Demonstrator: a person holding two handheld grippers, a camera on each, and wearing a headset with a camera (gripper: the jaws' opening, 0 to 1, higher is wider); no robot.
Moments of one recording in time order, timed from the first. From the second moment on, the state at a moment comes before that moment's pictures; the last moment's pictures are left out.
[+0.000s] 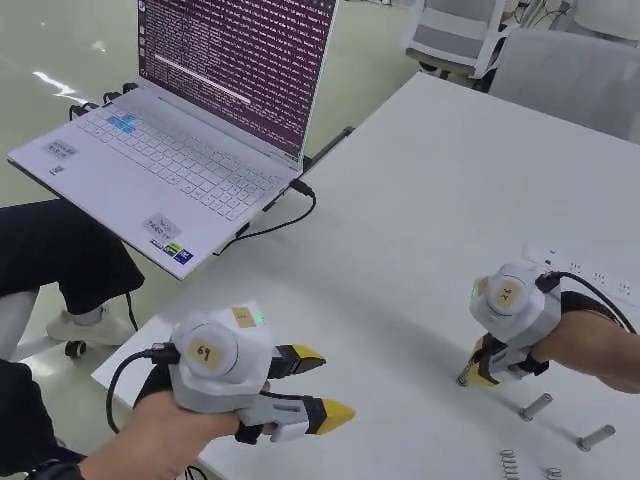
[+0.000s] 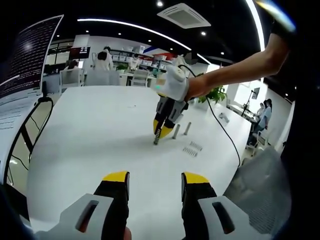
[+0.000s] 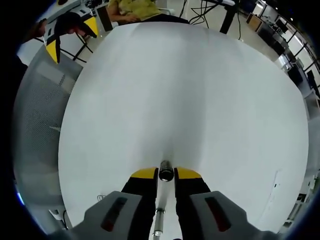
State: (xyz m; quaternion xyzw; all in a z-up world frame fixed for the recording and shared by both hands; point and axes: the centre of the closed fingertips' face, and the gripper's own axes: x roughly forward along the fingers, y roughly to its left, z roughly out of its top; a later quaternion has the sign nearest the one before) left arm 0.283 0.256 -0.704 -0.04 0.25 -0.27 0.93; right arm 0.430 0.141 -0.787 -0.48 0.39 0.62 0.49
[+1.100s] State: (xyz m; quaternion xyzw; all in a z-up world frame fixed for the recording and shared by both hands) left arm 0.286 0.247 -0.697 -0.04 0.25 -0.28 0.93; right arm 0.430 0.121 -0.747 -0.41 0.39 0.60 0.57
